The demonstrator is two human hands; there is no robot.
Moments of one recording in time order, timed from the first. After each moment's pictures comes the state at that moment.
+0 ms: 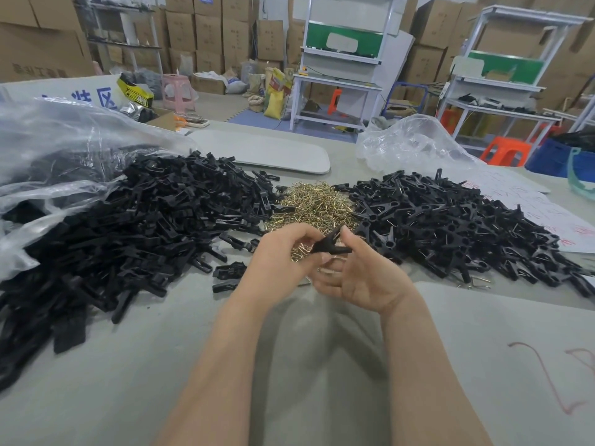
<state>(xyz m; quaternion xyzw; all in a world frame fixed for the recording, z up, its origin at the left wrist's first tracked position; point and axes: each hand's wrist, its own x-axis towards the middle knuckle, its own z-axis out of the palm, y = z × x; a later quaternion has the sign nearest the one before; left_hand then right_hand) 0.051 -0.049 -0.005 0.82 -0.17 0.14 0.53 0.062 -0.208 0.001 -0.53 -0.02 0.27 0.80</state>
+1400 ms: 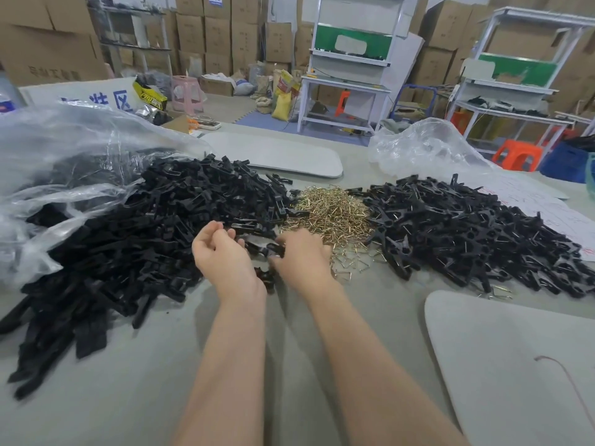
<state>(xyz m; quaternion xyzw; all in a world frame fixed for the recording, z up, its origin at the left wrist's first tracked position) 0.066 -0.018 0.004 0.34 0.31 0.32 0.83 0.099 -0.096 -0.013 -0.98 -0.07 -0.06 0.17</state>
